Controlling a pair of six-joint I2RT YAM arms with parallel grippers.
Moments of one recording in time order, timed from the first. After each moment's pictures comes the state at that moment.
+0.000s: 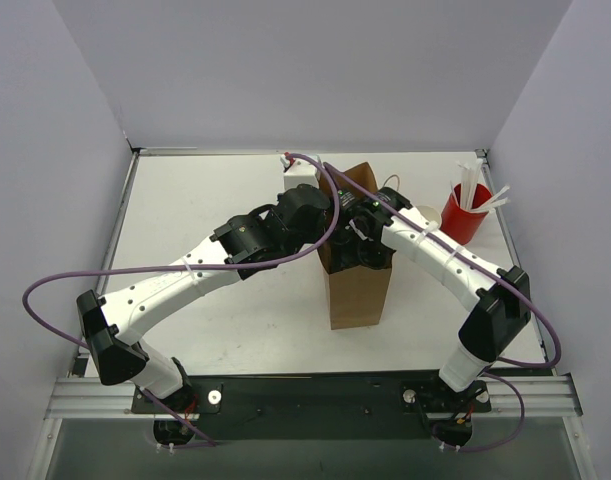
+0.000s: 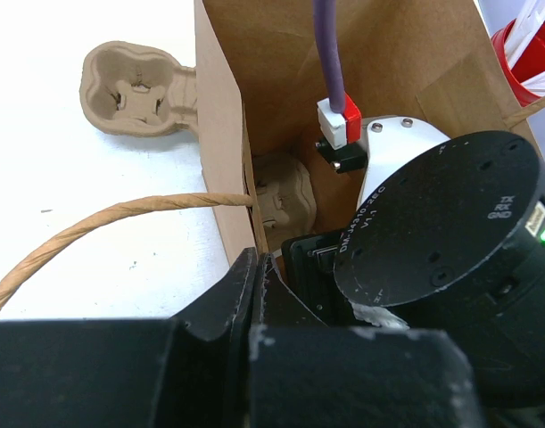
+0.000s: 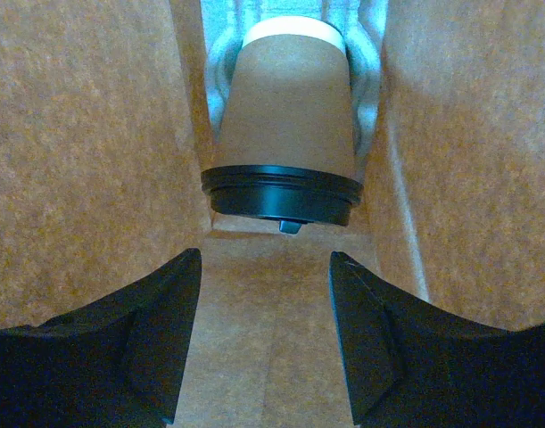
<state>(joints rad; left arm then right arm) -1.02 1.52 1.61 -0.66 -0.57 -0.65 0.72 1.65 1.53 -1.25 0.11 0.65</state>
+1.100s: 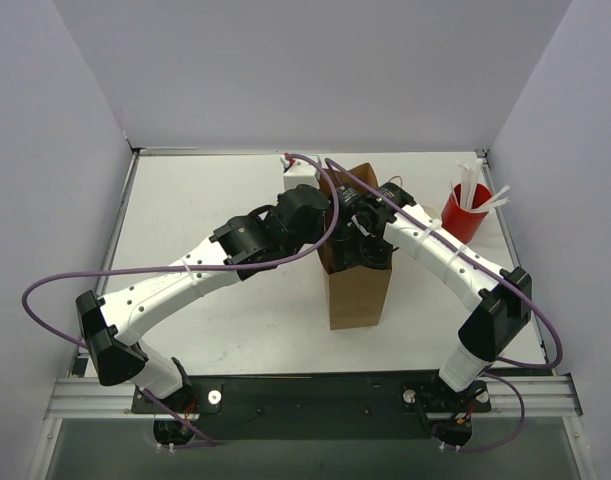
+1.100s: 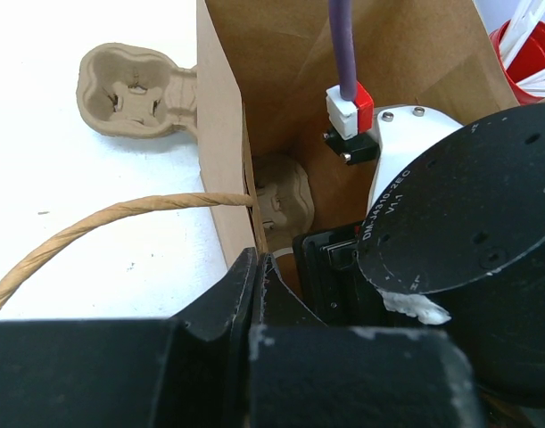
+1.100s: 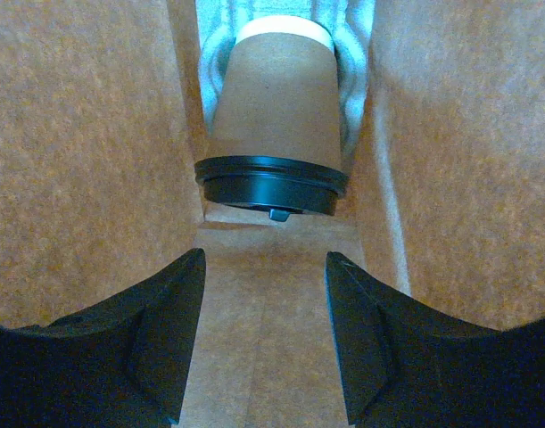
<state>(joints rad) -1.02 1.51 1.60 -0.65 -0.57 -0.64 0.71 1.65 1.57 -1.30 0.11 0.63</state>
